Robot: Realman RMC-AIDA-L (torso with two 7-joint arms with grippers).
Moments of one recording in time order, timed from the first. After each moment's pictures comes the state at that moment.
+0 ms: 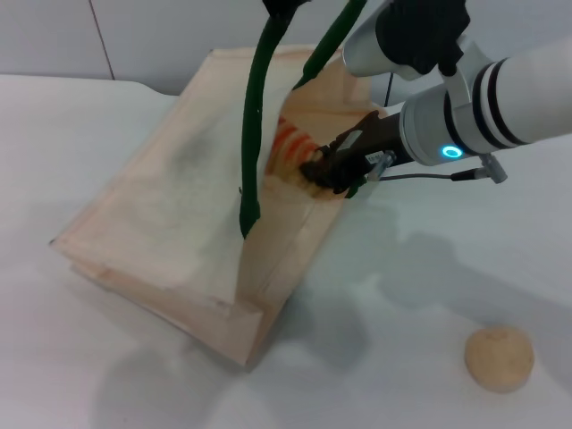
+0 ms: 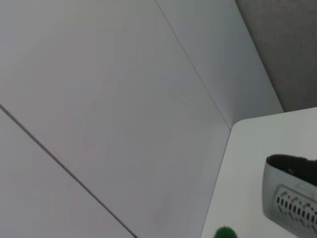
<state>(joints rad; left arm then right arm) -0.63 -2.03 1.30 1.96 -0.80 -1.41 0.91 0.81 2.03 -1.70 -1.12 -2.27 -0.97 2.53</state>
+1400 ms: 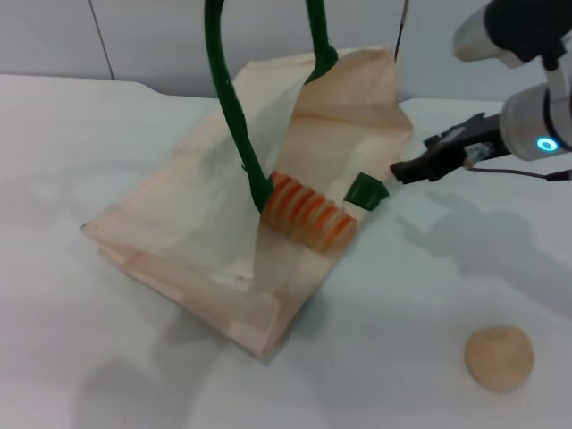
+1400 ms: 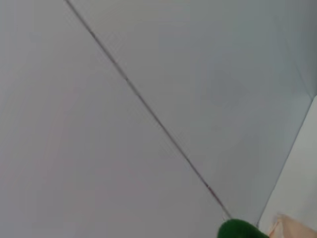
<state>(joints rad) -0.56 -2.03 1.30 1.96 -0.64 -1.29 0.81 0.75 2.02 -1.45 -1.05 -2.44 -1.04 2.52</state>
